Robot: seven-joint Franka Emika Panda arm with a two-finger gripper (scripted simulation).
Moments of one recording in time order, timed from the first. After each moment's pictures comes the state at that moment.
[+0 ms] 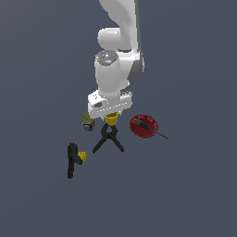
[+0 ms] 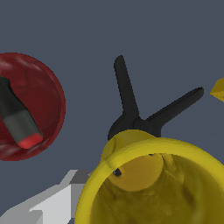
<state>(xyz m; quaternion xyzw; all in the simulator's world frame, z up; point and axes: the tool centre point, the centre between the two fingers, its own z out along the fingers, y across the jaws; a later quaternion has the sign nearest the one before) -0.075 -0.035 0.151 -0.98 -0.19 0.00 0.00</state>
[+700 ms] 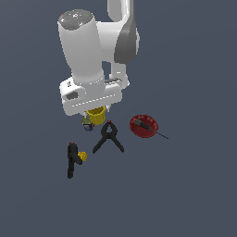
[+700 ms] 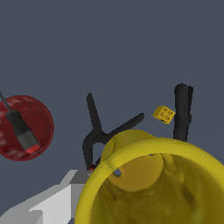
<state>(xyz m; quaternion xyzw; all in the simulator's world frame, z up) -0.004 -0.085 0.257 -0.98 -0.19 0.00 0.00</state>
